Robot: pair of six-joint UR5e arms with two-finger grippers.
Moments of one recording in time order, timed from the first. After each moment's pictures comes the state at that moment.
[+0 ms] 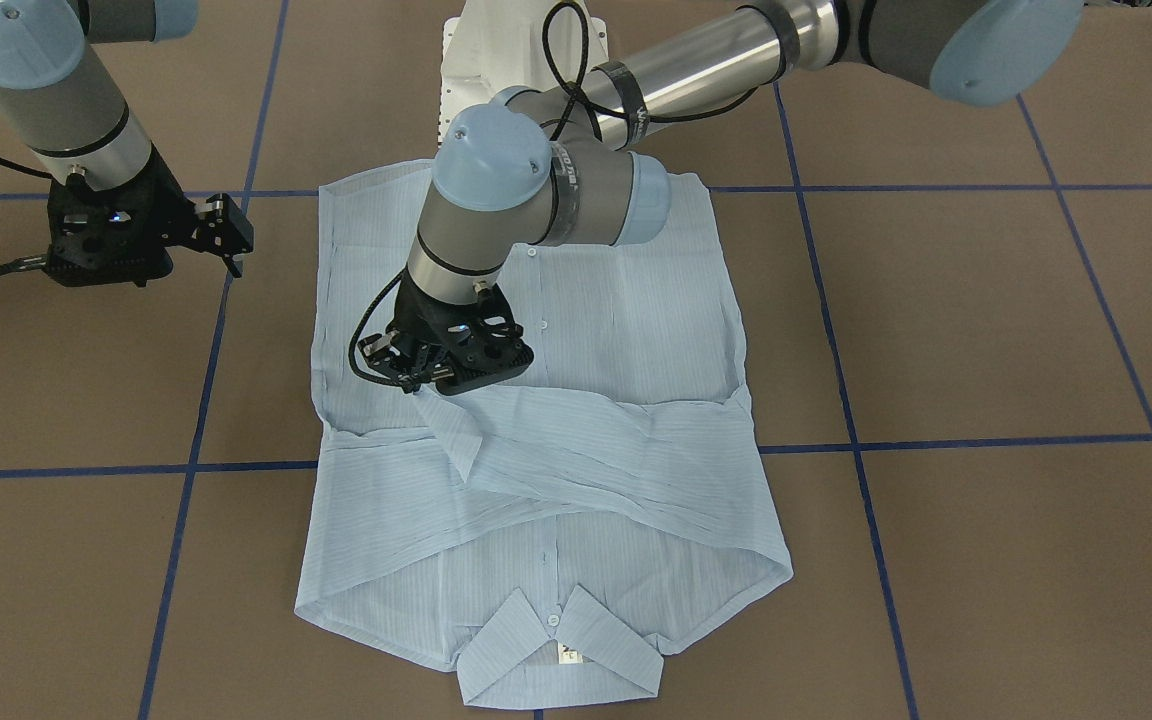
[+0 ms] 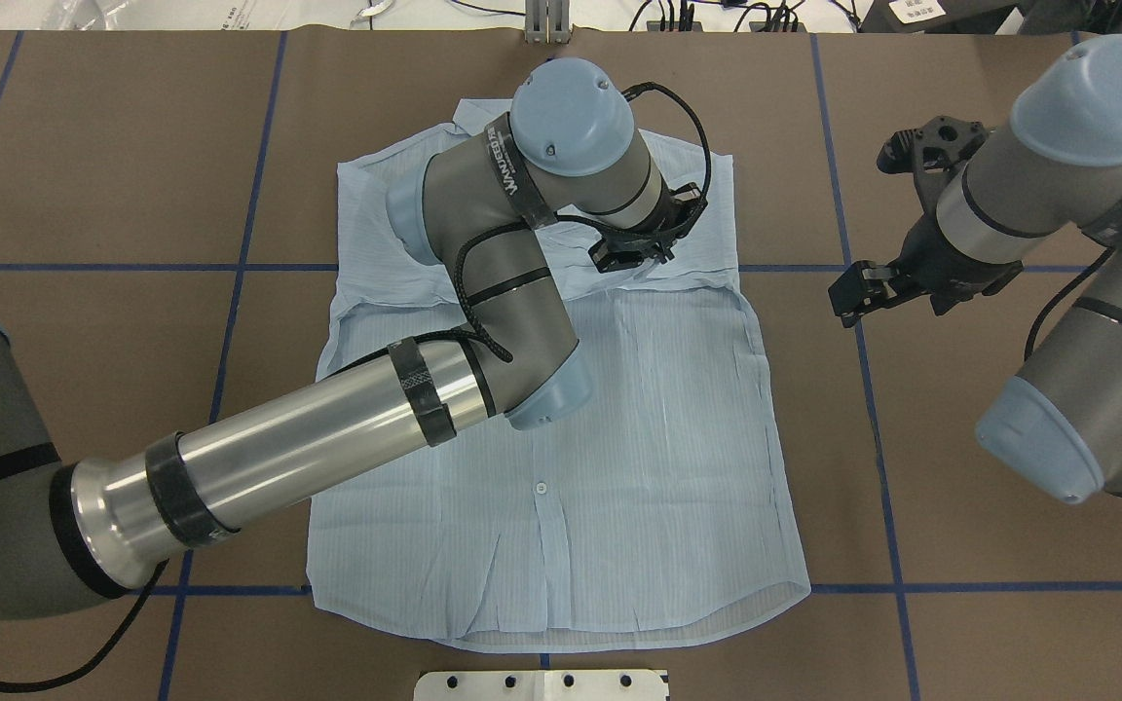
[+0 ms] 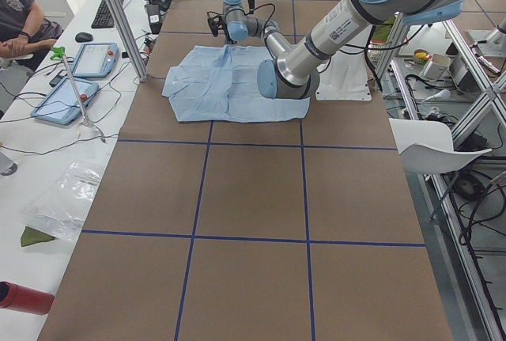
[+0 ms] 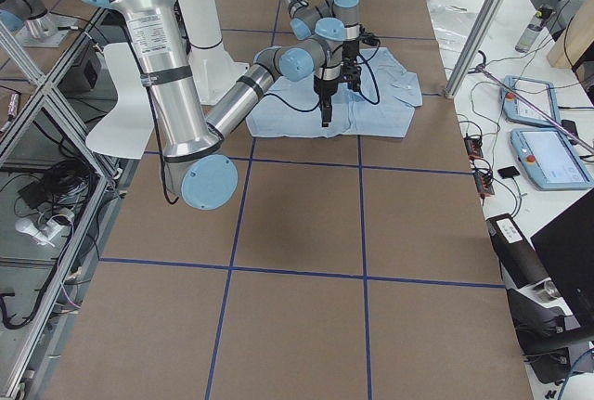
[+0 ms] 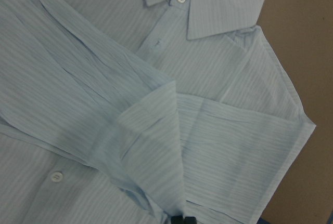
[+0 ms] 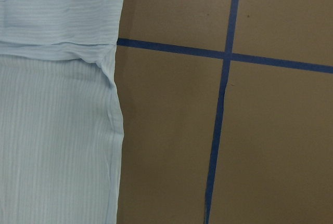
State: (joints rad) left arm -0.58 -2.69 -1.10 -2.10 -1.90 -1.72; right arm 0.84 -1.27 2.05 -1.80 2.08 0.76
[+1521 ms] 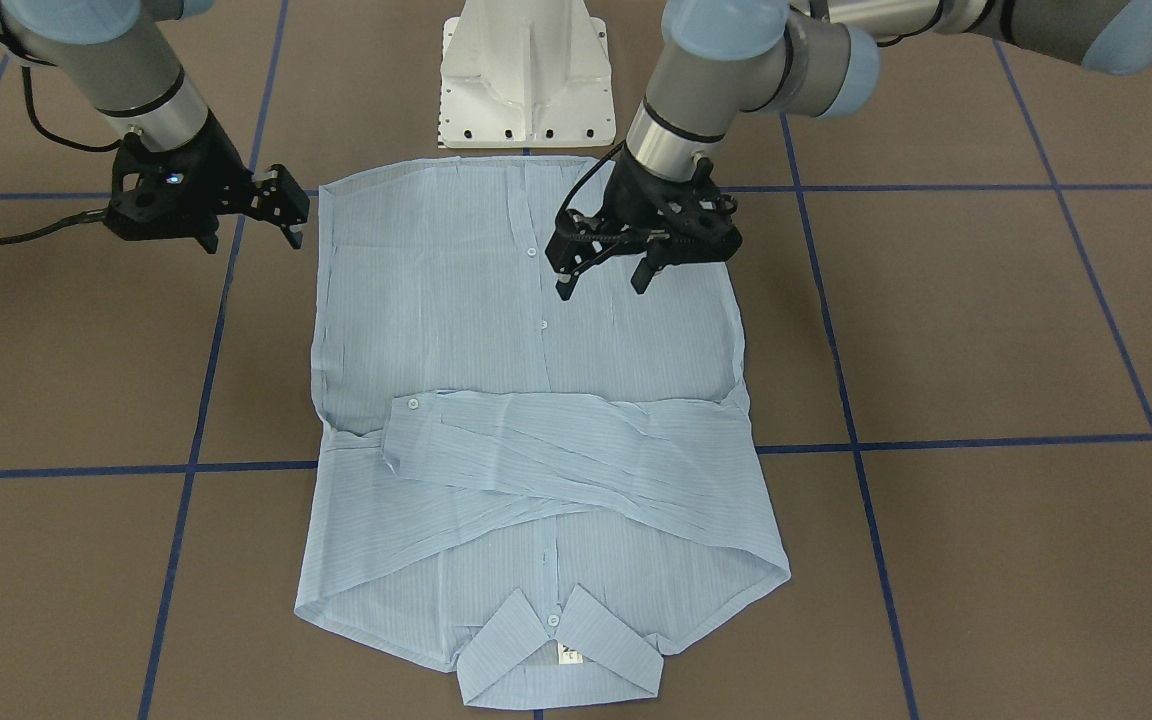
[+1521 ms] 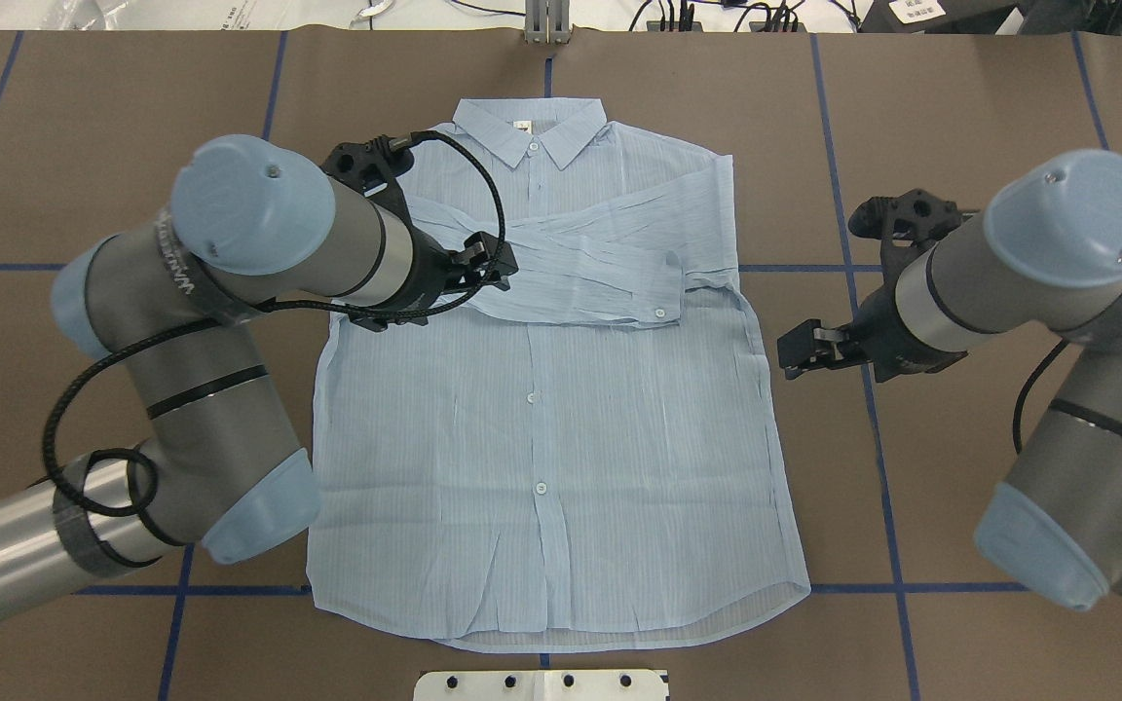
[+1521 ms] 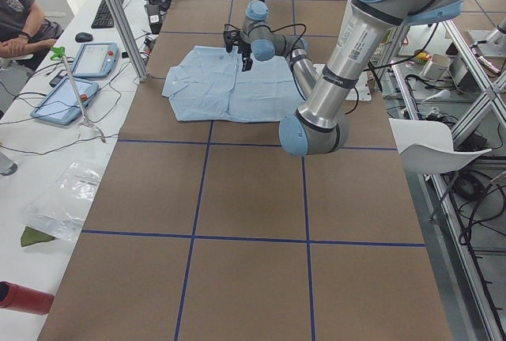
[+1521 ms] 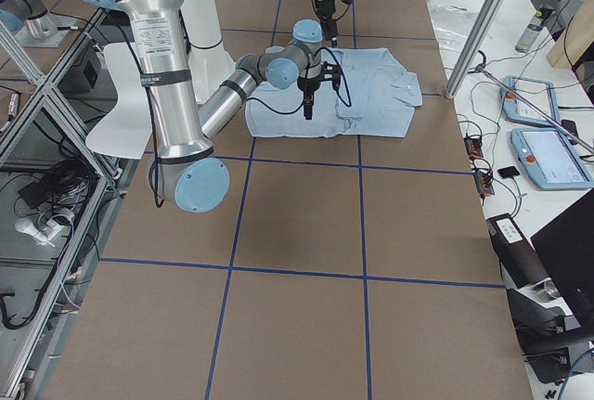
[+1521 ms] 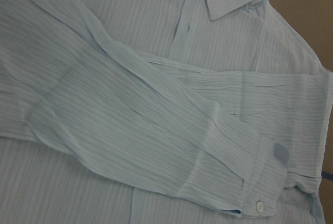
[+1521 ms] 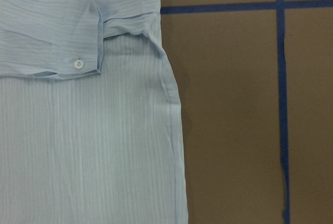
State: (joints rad) left arm -0.60 -2.16 -1.88 -1.74 -1.84 -1.54; right arm 0.64 -1.37 2.12 -1.55 2.00 1.16
